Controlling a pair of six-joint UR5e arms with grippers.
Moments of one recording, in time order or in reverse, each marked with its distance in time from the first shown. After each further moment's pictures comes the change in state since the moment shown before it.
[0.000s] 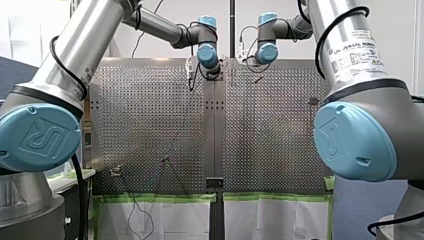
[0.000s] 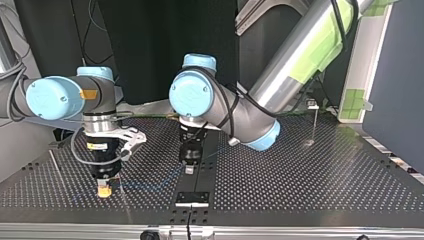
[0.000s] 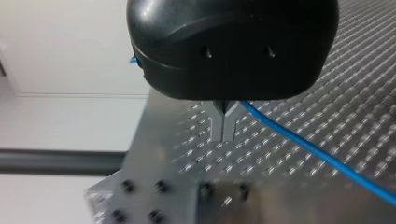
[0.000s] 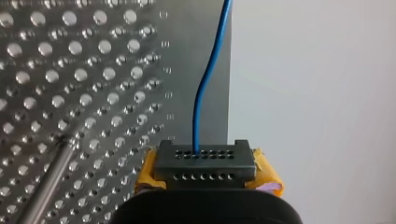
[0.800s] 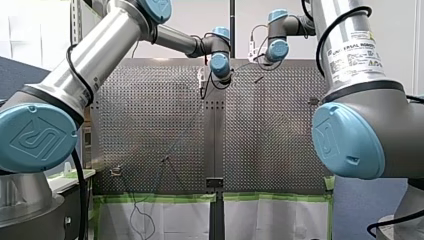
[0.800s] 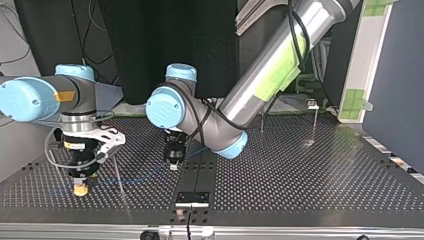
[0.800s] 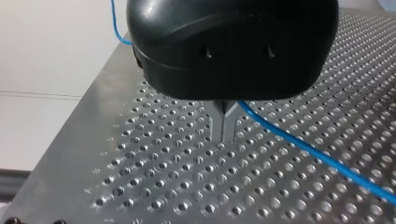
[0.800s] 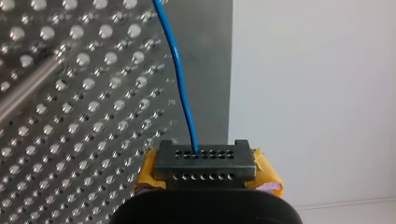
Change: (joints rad) left arm -0.040 -0.176 0.205 -0.110 -0.011 -0.038; right arm -0.076 -0.031 0.018 0.050 0.000 0.004
